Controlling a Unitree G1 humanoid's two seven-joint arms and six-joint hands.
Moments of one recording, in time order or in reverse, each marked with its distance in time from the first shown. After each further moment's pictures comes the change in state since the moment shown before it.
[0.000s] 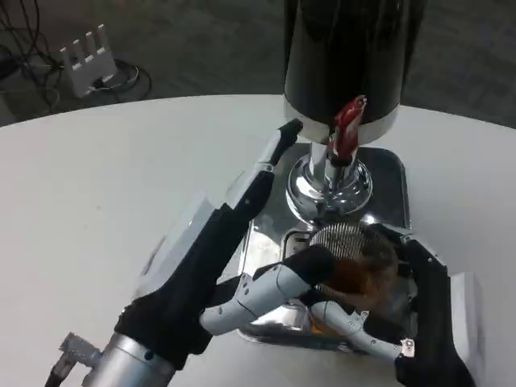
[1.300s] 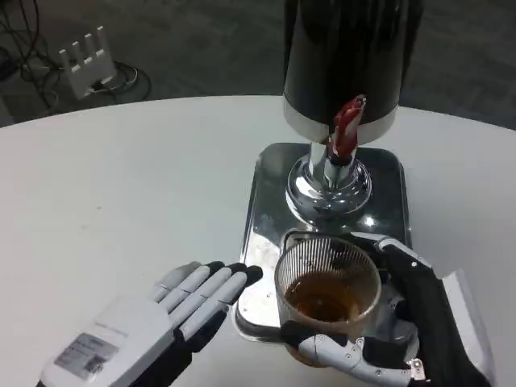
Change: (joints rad) left arm 0.259 0.328 0.229 0.130 0.324 -0.403 0.040; right arm 0.170 -0.068 -0.003 -0.300 0.012 -0.009 0.324
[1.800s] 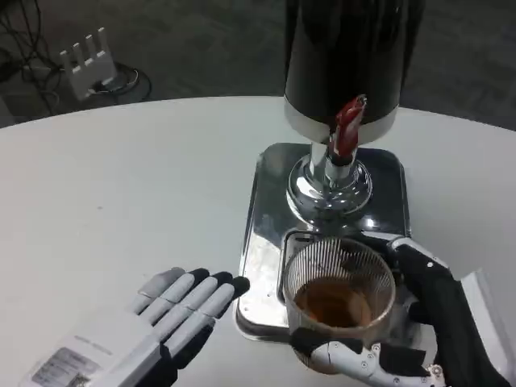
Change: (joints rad) left arm 0.101 0.001 0.080 -0.076 0.072 -0.029 0.039; right arm 0.066 -0.014 -0.033 -0.105 0.014 0.001 0.077
